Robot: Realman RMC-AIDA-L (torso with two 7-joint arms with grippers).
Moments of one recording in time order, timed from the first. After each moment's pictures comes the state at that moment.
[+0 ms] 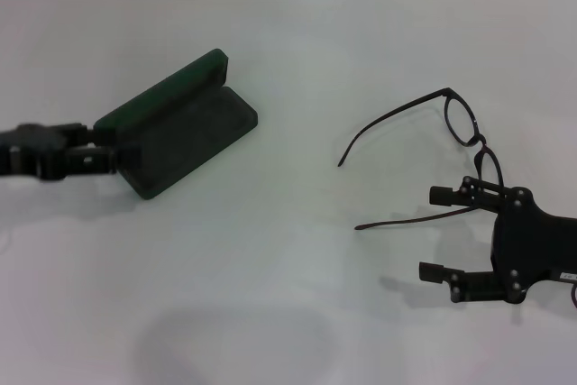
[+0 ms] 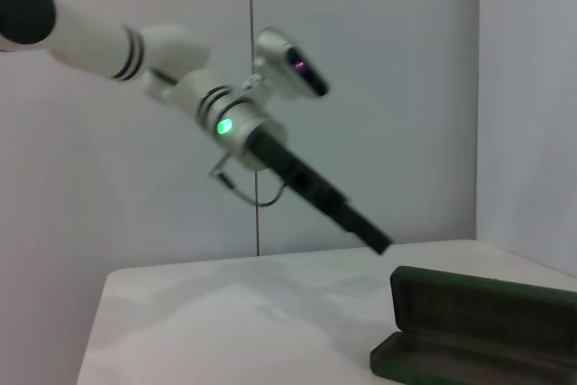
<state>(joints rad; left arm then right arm) -0.40 -1.96 0.60 0.84 2.05 1.74 -1.82 0.38 1.99 -1.20 -0.48 -1.47 -1.60 0.85</state>
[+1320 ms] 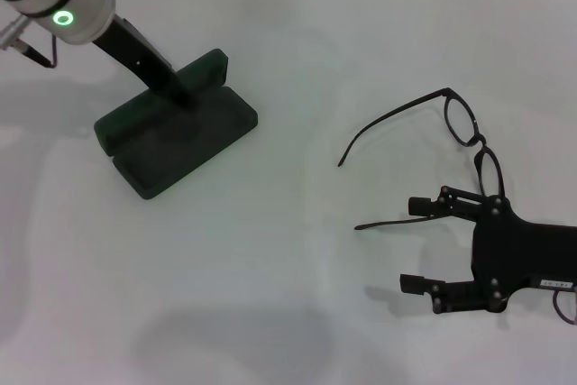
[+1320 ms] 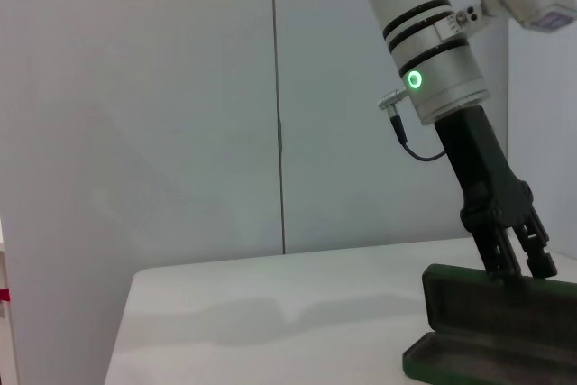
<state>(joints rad) -0.87 -2.03 1.07 0.98 2.73 1.44 -2.26 0.40 2.01 -1.22 -0.47 -1.50 -1.60 0.86</state>
